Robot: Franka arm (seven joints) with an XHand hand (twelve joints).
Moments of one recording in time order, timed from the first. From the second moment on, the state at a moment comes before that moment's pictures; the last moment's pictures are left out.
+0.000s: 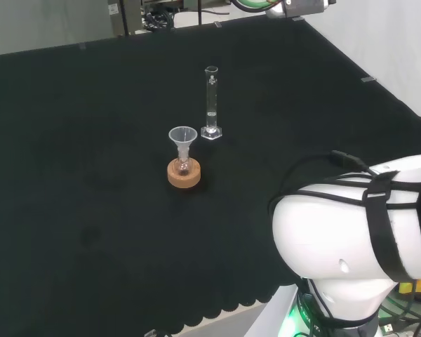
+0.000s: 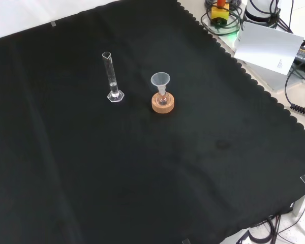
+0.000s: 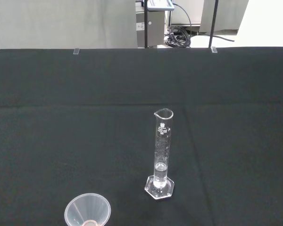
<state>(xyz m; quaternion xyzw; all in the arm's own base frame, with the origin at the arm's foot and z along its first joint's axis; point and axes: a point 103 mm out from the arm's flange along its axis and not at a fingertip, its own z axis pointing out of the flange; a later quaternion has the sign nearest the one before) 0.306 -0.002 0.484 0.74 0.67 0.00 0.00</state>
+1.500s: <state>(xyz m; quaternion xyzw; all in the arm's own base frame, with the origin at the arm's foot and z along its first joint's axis) 0.409 -0.046 0.351 0.74 0.67 0.04 -0.07</state>
